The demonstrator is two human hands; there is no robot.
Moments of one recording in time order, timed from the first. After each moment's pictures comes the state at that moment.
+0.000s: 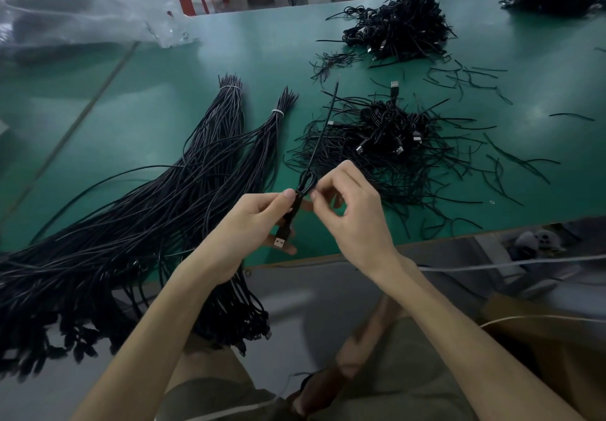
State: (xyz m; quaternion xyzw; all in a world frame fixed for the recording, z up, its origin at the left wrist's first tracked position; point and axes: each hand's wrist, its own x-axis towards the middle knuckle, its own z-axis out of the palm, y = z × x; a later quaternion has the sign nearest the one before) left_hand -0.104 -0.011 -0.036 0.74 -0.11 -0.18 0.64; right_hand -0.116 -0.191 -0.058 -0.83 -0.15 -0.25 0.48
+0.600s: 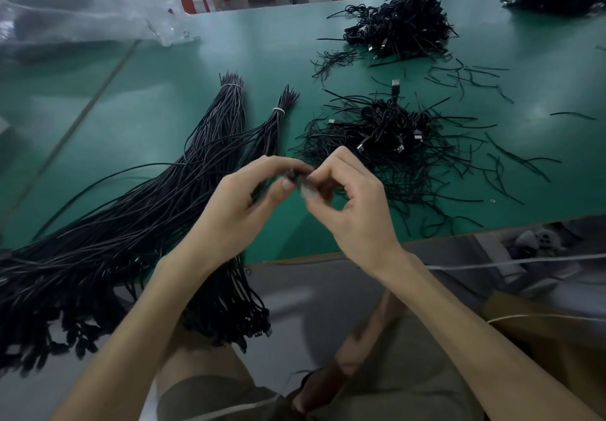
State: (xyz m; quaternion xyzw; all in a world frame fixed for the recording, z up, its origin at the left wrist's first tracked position) left_hand -0.101 0.001 -0.007 0.85 -0.32 0.07 0.42; right_hand -0.127 -0.183 -0.029 -0.79 -0.20 -0.24 0.53
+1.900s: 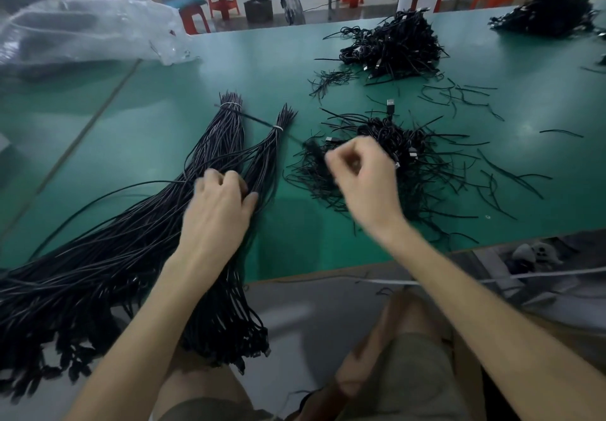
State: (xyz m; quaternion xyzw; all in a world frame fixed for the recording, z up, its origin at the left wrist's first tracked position) left_hand -0.063 0.014 -0.032 0.98 -0.04 0.10 0.17; right_hand -0.079 -0.203 -0.011 -0.84 -0.02 -0.23 0.50
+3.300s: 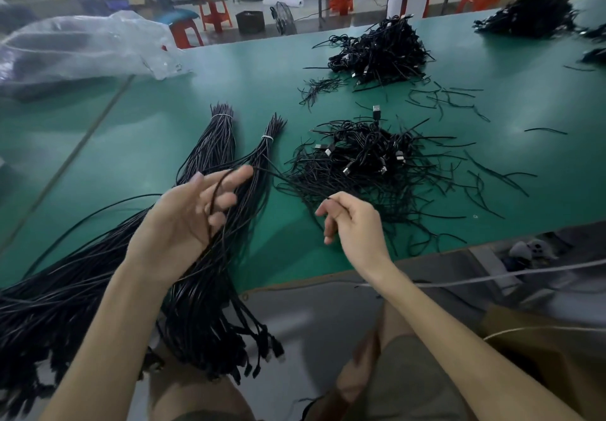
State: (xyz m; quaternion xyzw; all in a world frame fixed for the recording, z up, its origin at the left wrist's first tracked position) left_hand -0.069 0.052 -0.012 0.51 -0.17 -0.17 0.82; right_hand -0.098 -0.213 -0.076 -0.78 0.02 -0.12 0.62
